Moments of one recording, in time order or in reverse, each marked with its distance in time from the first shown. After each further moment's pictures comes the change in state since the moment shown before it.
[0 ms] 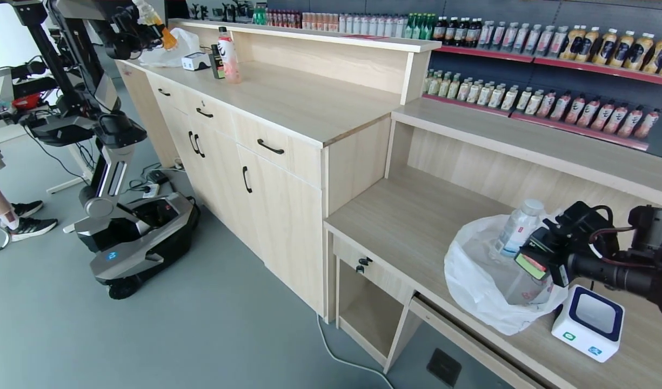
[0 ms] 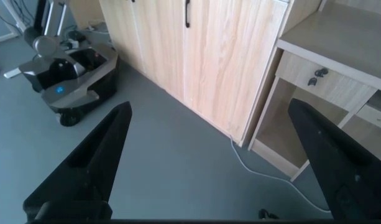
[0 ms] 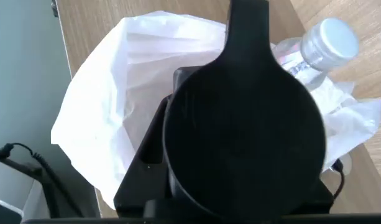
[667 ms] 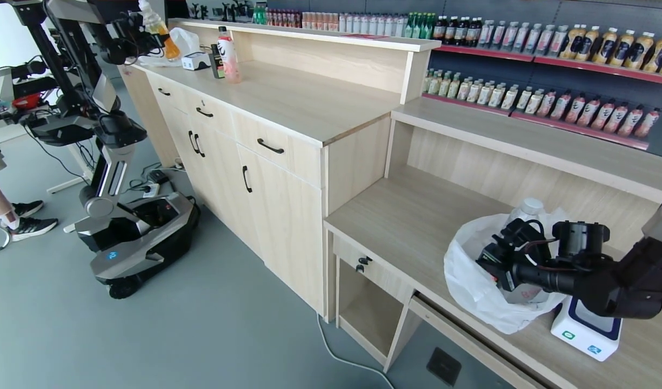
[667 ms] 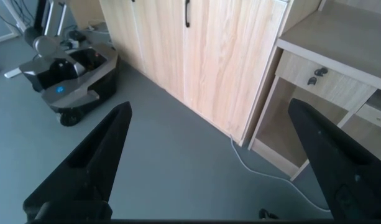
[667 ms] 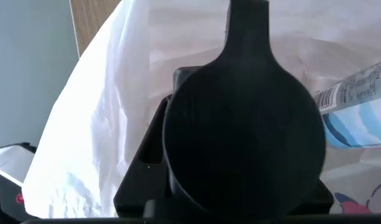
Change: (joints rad) left arm 0.000 0.000 0.000 0.000 0.000 0.000; right arm 0.098 0.320 -0.191 -0.025 -0.001 0.096
